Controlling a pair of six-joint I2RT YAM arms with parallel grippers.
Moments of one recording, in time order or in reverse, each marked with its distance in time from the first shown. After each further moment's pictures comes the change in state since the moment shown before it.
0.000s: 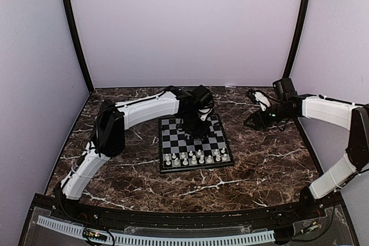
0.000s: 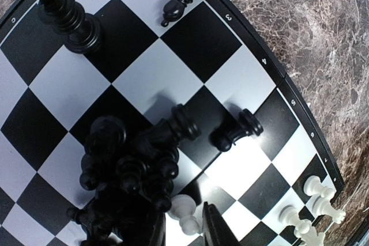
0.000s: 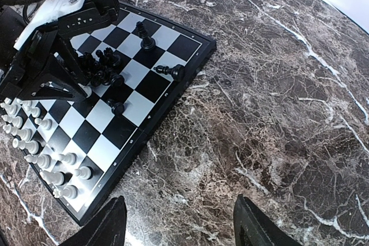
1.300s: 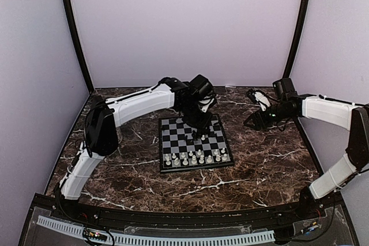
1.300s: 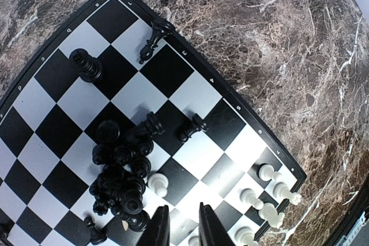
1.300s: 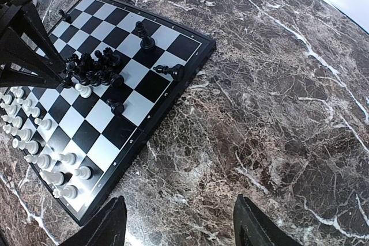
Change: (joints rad) left arm -0.013 -0.100 -0.014 0.011 -0.015 0.008; right arm 0.000 0.000 0.000 0.000 0.001 0.001
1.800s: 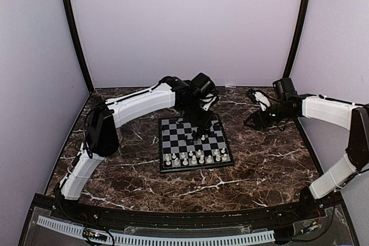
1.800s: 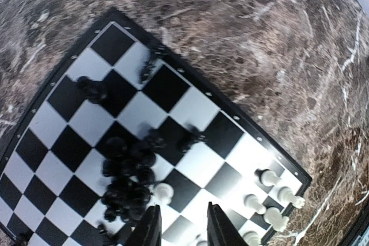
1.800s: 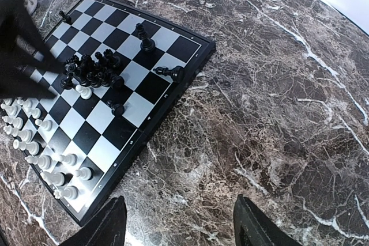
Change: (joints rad) left arm -0.044 0.006 0.034 0.010 -0.055 0.084; right arm 0.000 0.000 0.006 -0.005 0.000 0.000
